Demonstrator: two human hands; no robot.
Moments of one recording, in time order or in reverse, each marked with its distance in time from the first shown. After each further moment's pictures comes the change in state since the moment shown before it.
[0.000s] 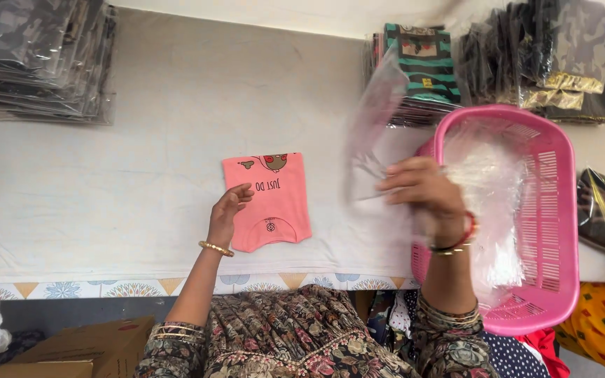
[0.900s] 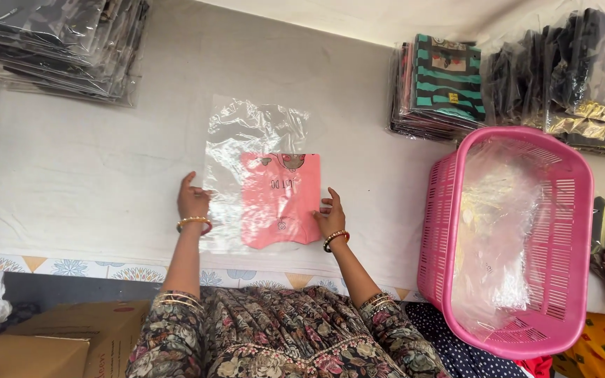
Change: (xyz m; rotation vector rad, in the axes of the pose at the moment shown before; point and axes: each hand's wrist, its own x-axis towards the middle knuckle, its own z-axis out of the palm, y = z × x) left_hand 0.030 -0.121 -0.072 0.118 0.395 -0.419; right_hand -0.187 0.226 0.239 -0.149 0.075 1.109
